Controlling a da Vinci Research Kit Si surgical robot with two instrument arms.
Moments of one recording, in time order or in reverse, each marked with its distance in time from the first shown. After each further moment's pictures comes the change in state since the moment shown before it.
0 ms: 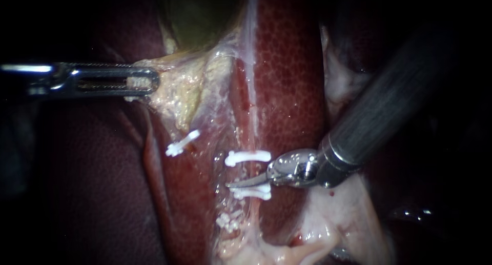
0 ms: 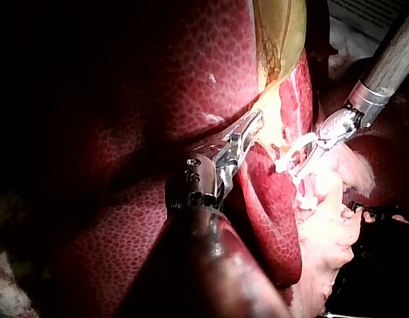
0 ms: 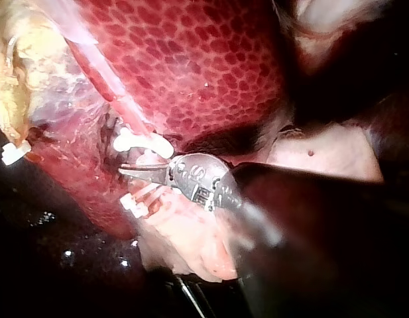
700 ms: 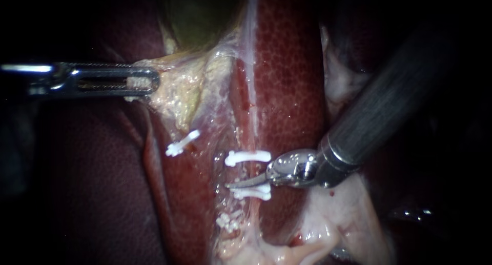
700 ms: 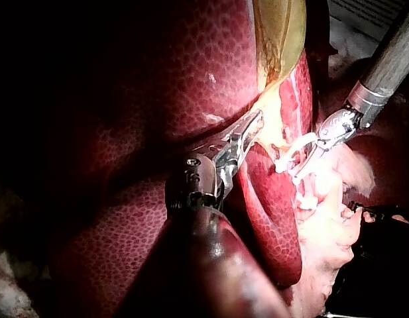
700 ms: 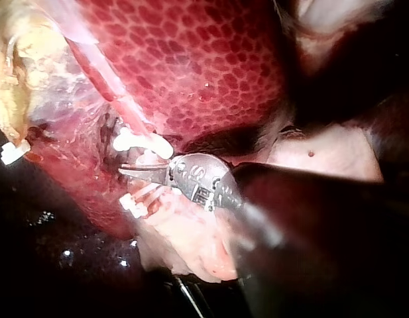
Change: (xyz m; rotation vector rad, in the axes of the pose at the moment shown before) right arm -0.001 0.000 -0.001 0.020 0.013 -0.005; left arm 0.000 0.000 0.000 0.000 0.001 0.000
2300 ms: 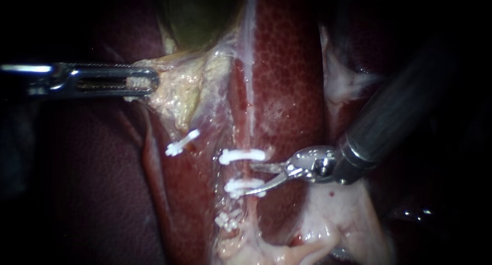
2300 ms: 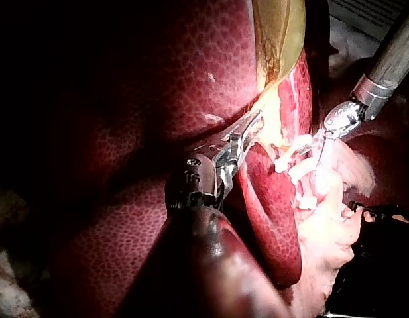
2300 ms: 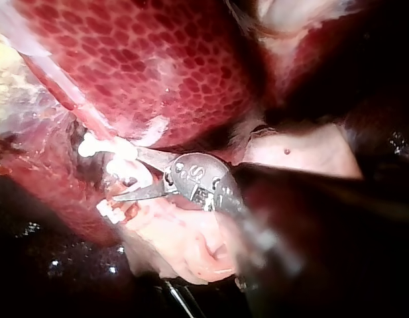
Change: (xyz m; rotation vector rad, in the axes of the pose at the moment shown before) right arm -0.001 0.001 -0.001 0.005 0.021 0.010; left arm 0.000 0.000 0.000 0.001 0.000 0.000
